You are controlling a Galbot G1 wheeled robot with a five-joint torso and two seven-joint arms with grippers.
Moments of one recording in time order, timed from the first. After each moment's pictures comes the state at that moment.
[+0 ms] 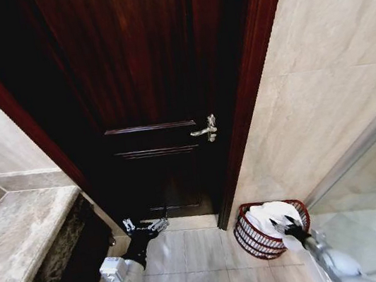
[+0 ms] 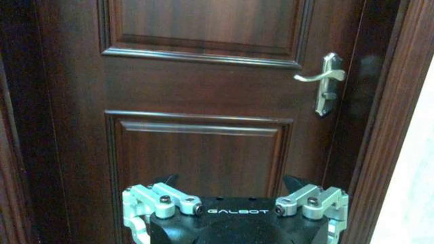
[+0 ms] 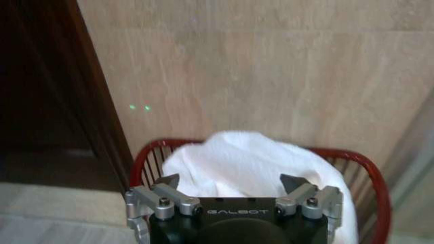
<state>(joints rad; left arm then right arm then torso) 1.91 -1.56 -0.57 -2.50 -0.07 0.26 0.15 -1.42 1.16 0.71 1.23 0.32 0.08 -0.38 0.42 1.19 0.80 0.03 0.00</state>
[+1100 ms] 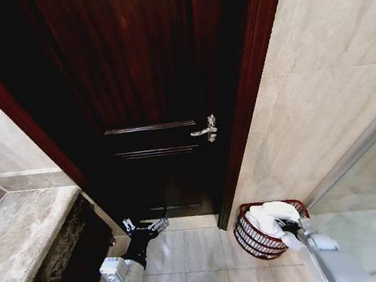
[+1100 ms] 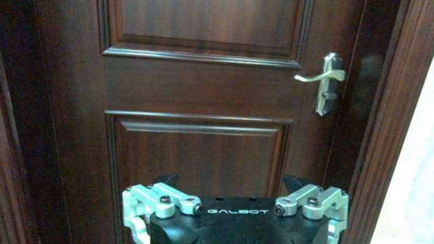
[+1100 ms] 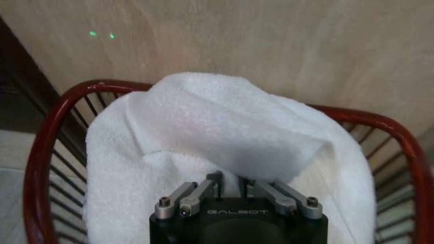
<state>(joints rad) 1.91 -1.56 -0.57 -2.50 -0.07 0.26 0.15 -0.88 1.17 0.58 0.58 0.06 0.01 -0.41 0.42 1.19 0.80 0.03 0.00</state>
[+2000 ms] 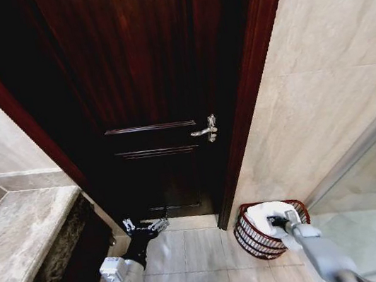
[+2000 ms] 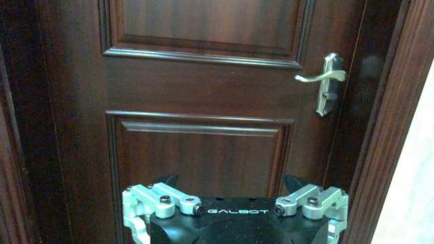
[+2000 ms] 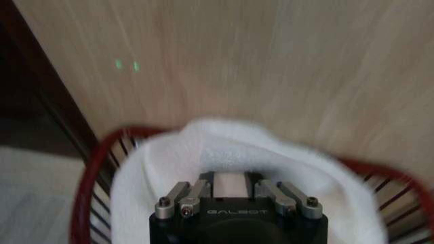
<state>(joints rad) 1.91 -1.56 -0.57 -2.50 -0.07 0.26 0.15 -1.00 1.12 0.52 0.85 0.20 -0.07 -0.39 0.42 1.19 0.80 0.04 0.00</state>
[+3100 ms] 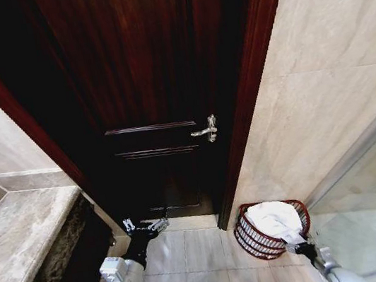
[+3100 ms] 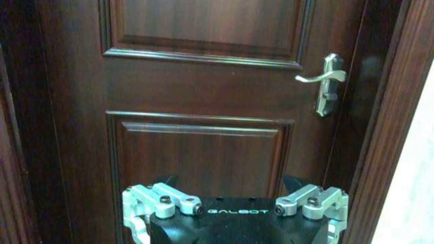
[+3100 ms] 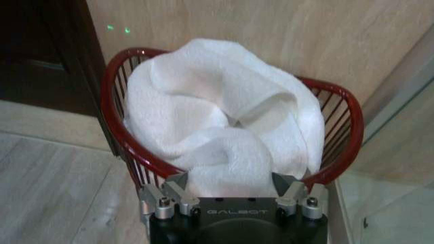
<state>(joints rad) 1.91 -1.56 -0.57 -2.50 -0.07 0.26 0.15 -1.39 1.16 0.69 1.09 0.15 0.05 -0.32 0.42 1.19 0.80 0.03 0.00</state>
